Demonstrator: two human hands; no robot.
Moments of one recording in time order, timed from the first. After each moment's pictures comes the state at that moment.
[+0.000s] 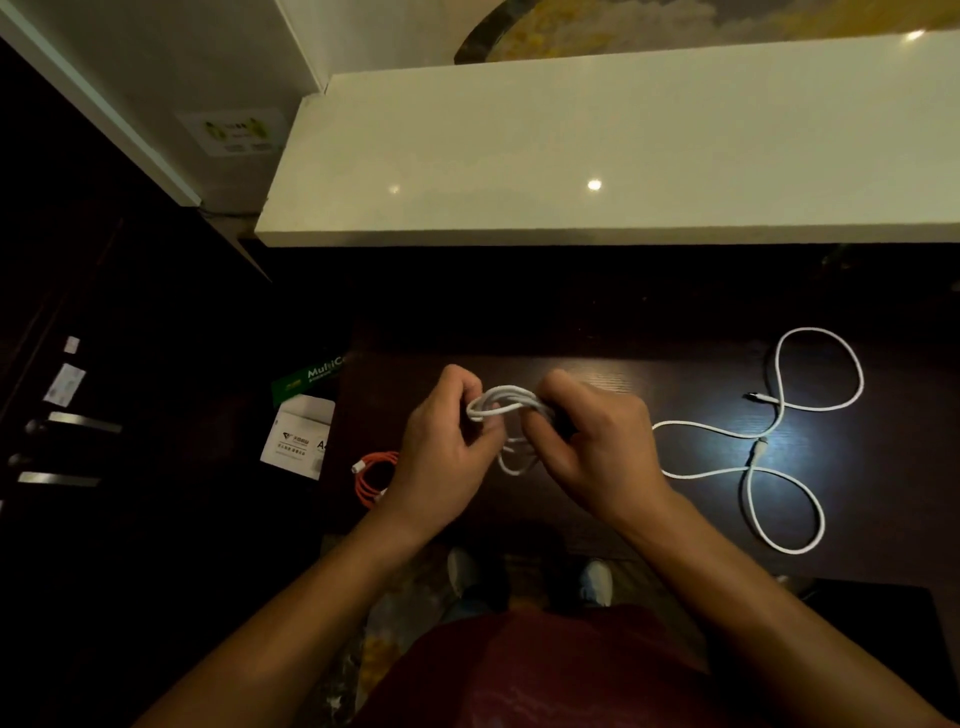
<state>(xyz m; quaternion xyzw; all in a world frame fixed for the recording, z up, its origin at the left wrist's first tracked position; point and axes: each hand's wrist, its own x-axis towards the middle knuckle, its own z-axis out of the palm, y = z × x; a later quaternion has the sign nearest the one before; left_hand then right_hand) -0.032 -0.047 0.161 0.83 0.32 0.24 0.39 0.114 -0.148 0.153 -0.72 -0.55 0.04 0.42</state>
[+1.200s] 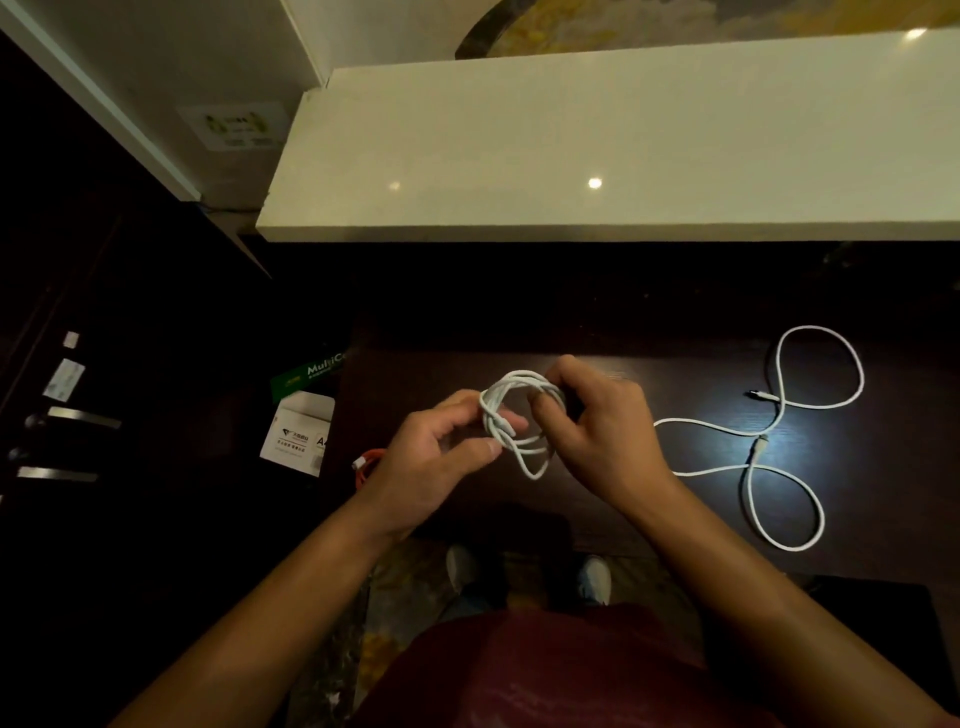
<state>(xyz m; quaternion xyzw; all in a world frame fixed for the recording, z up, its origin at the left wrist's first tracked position) -0.051 -0.041 0.173 0.68 0.28 0.12 0.66 0.120 -0.140 0.140 -0.76 -0.47 0.13 0.43</state>
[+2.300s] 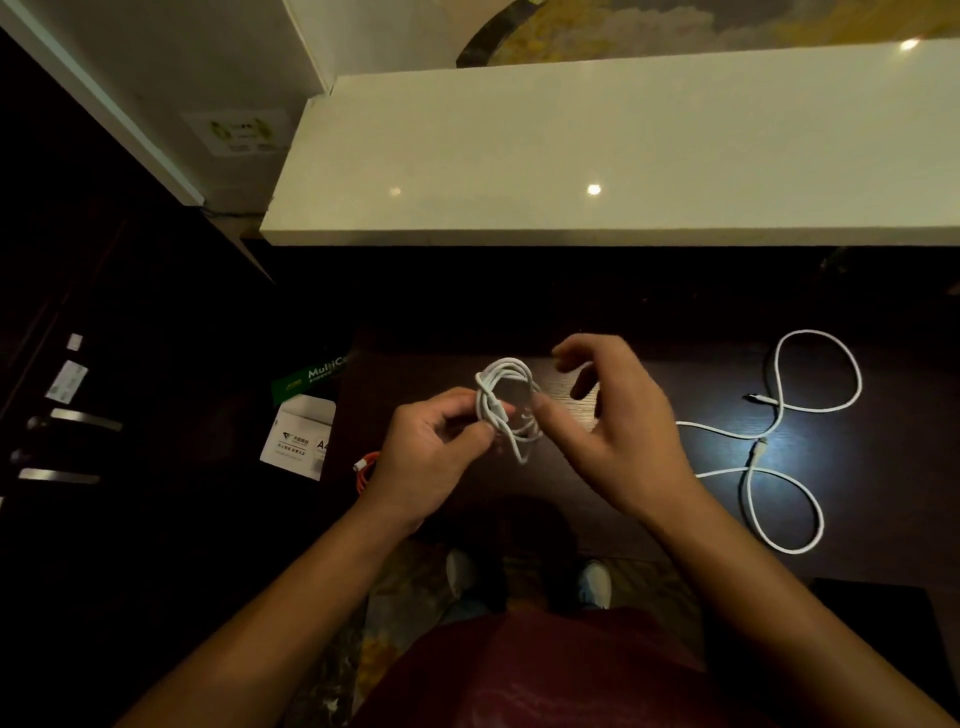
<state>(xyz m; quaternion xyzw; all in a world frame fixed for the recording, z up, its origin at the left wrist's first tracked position) -0.044 -0.044 0.166 0.66 0.33 0.22 0.63 0.122 -0.153 0.165 -0.75 -0.48 0.14 0.43</state>
